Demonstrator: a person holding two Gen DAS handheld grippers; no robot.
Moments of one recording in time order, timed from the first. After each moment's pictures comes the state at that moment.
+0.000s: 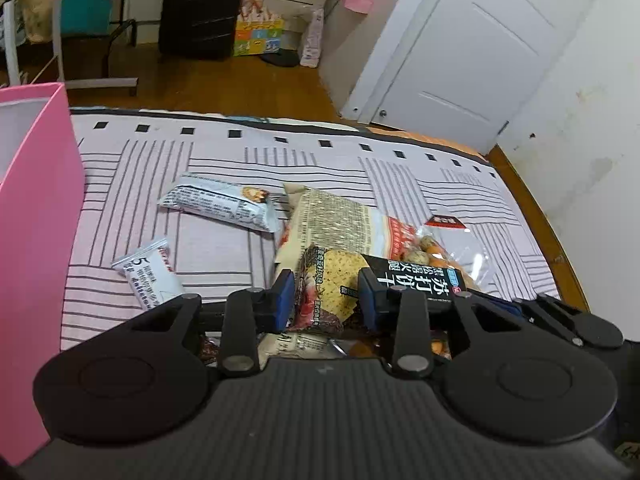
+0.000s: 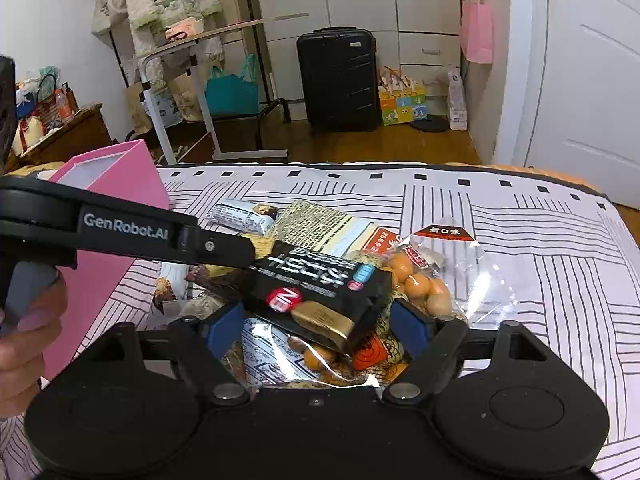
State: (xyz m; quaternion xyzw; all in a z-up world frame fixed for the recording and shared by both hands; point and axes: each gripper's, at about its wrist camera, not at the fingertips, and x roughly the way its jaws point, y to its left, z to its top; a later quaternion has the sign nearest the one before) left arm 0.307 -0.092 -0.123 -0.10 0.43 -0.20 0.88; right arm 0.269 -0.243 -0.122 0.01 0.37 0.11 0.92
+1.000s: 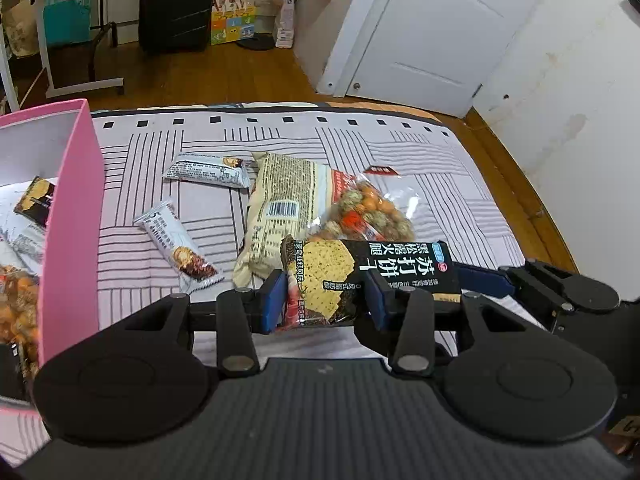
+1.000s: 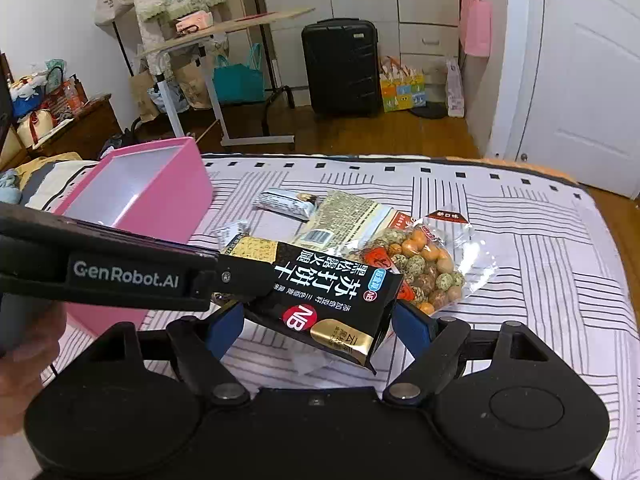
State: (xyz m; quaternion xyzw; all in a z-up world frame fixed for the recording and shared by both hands) left arm 0.226 -0.083 -0.052 -0.06 0.46 -0.23 0.86; right arm 0.199 -0.216 -0.056 0.00 0.41 0.11 0.91
